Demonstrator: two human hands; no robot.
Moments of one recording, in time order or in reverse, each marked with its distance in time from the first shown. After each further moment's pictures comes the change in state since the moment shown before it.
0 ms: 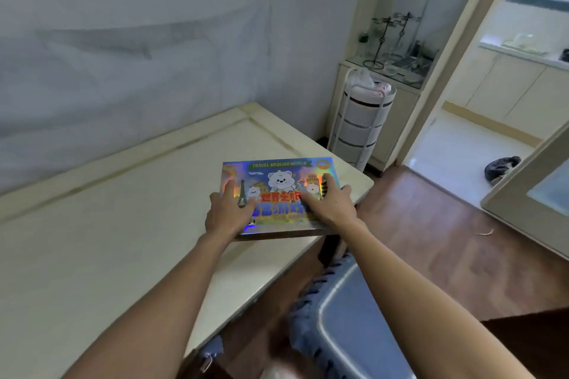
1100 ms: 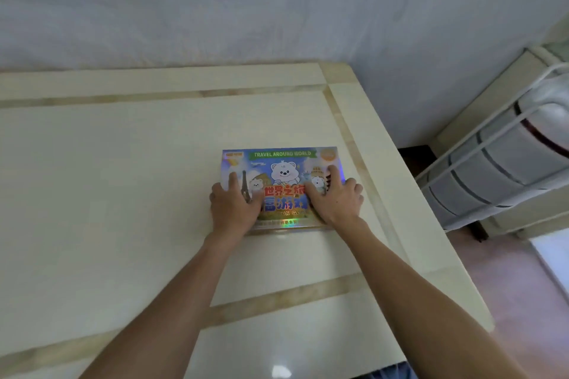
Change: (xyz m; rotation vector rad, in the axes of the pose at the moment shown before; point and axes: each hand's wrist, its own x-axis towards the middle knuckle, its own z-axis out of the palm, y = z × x) left_hand 0.326 -0.066 0.197 -0.030 0.302 -0.438; right_hand 0.440 0.006 0.212 -0.395 -0.186 -0.334
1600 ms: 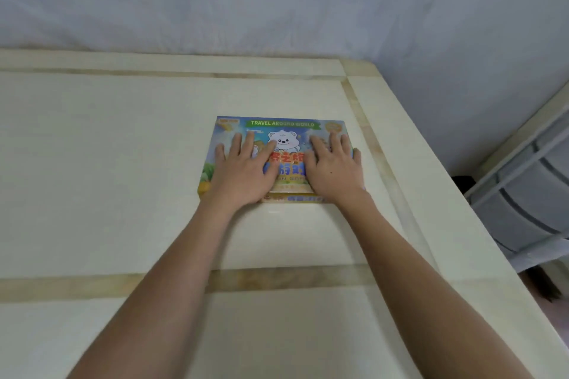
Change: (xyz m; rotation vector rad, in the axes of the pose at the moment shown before) left_hand 0.002 0.010 0.067 0.545 0.077 0.307; right_hand 0.047 0.036 0.052 -0.165 0.196 -0.537
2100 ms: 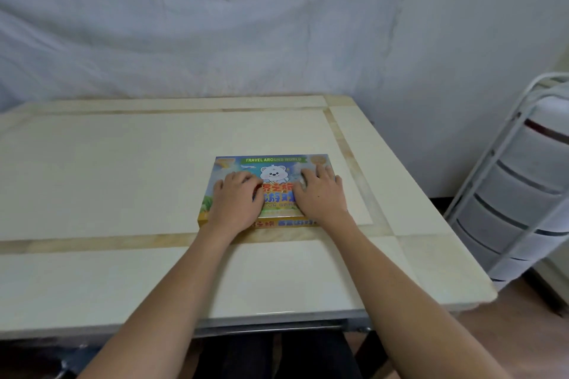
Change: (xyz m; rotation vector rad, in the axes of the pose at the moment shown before) left_hand -0.122 0.023 0.002 -0.079 0.328 0.032; right_hand -0.116 0.007 -0.031 0.106 0.029 -0.039
